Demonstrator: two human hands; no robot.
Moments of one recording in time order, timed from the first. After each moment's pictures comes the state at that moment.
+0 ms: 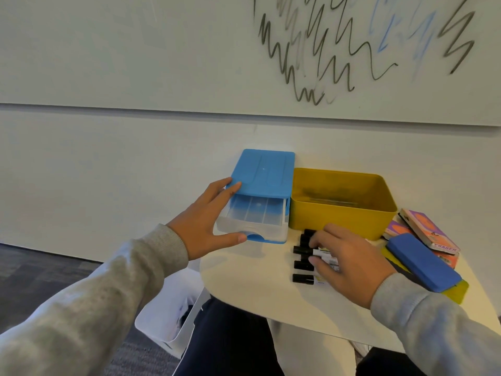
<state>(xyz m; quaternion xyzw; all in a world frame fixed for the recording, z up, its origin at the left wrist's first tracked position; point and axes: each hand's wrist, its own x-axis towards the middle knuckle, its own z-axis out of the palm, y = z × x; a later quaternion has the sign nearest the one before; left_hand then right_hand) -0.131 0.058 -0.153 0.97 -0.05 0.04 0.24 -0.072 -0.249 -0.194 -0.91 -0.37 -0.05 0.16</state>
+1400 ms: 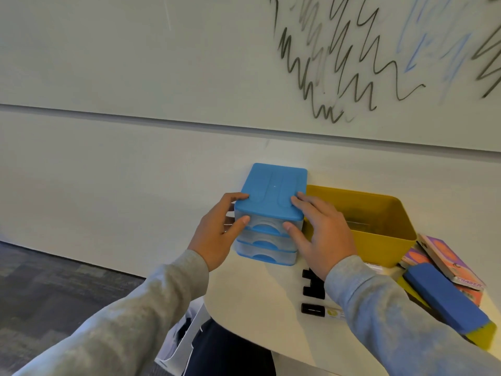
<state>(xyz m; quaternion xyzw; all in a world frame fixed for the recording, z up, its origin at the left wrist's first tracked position) -0.096 0.053 -0.187 0.85 0.04 0.18 0.49 -0.020 -0.163 -0.182 -0.89 -0.30 -0.18 0.29</state>
